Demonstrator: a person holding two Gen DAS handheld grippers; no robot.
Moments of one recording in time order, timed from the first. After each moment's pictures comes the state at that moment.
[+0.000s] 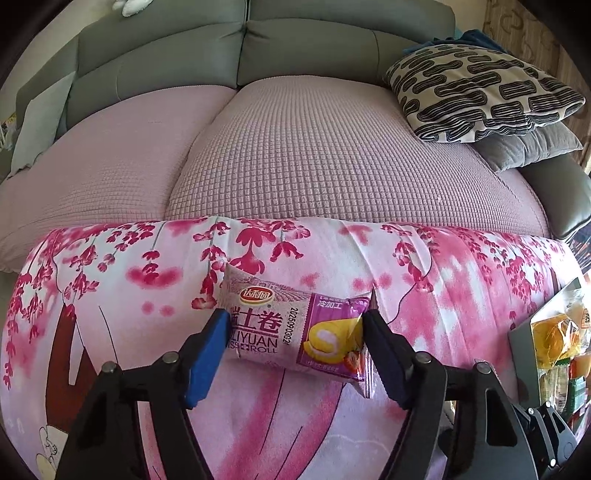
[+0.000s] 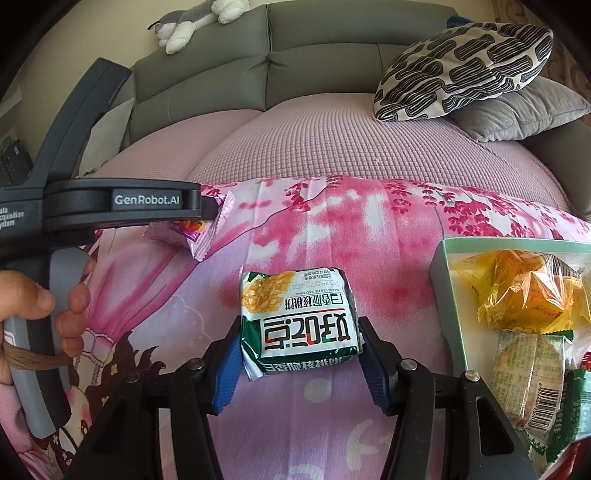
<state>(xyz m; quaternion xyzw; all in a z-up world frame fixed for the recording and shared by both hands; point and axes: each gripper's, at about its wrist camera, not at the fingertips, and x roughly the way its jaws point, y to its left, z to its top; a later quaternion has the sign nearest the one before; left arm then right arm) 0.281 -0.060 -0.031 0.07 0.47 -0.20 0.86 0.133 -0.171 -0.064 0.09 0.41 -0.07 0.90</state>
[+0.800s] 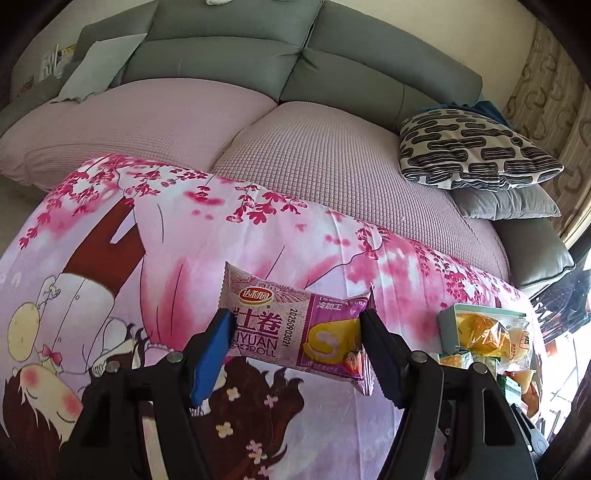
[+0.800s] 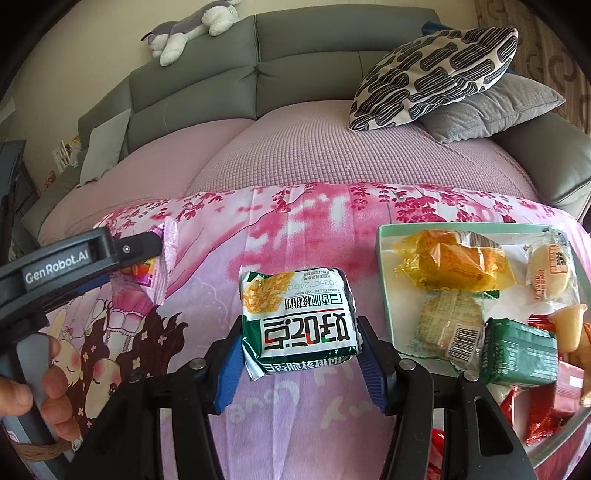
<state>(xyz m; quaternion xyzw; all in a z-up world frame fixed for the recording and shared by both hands) 0.172 -0.009 0.008 -0.07 0.45 -0.16 0.88 0.071 -0.177 -0.017 0.10 0.41 -0.09 0.90</state>
